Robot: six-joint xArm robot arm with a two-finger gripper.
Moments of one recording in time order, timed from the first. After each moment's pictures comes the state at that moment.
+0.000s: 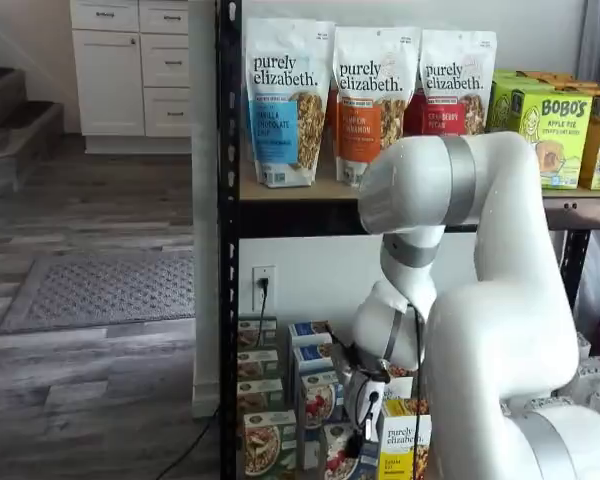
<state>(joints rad) 0.02 0.79 -1.17 0.55 0.39 -2.05</state>
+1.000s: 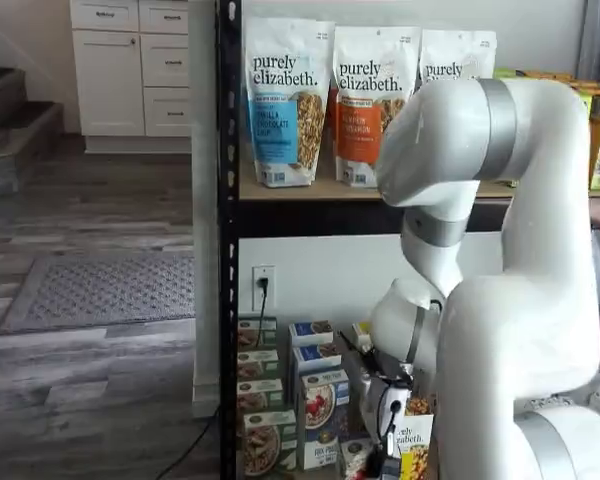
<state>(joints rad) 0.01 0.49 -0.79 0.55 0.36 -2.07</state>
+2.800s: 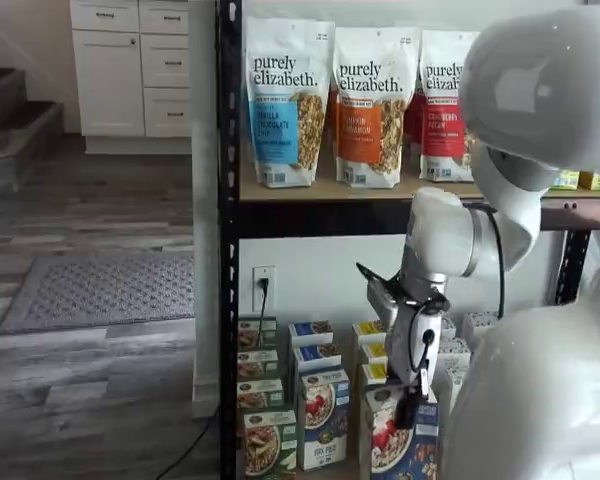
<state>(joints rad) -0.04 -0.24 -0.48 0.17 0.79 -1.72</state>
